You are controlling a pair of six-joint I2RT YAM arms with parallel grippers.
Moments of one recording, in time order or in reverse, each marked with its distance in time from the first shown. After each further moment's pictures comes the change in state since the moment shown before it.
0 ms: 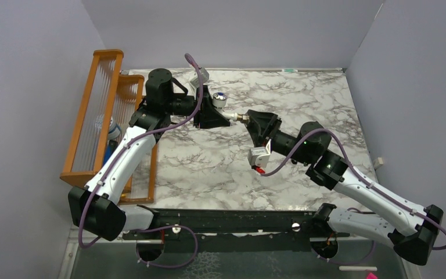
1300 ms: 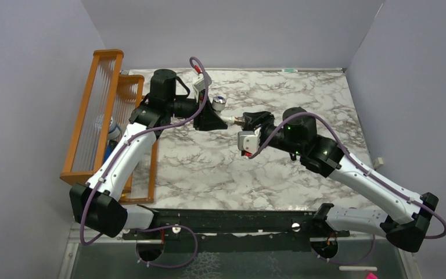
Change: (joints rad) left arm 0.007 0.029 0.042 -0.256 -0.060 0.191; right arm 0.037 0.150 0.256 -0.362 0.094 0.208
